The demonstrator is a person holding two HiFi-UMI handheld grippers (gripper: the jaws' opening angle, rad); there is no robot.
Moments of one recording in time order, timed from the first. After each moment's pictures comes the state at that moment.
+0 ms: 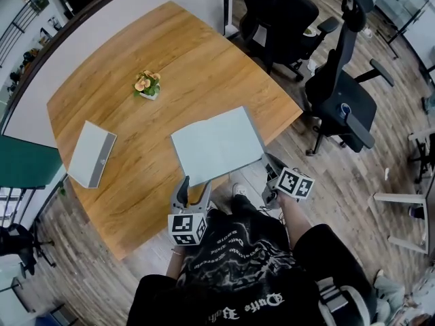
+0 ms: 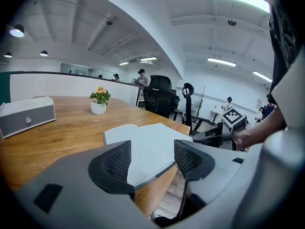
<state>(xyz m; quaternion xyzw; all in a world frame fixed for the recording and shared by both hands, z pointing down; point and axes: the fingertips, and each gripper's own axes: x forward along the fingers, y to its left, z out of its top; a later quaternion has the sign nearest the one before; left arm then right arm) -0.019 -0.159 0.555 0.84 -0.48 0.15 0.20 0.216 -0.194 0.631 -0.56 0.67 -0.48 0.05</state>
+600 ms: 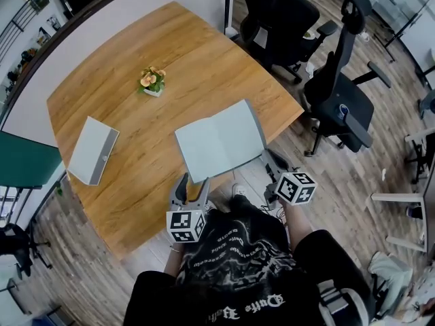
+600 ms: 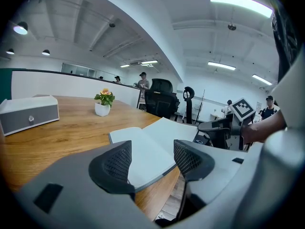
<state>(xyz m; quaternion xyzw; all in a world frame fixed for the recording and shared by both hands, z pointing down) -0.043 -0.158 0.552 0.84 -0.48 0.13 0.20 0.182 -0.191 0.565 -0.56 0.75 -0.35 0.02</state>
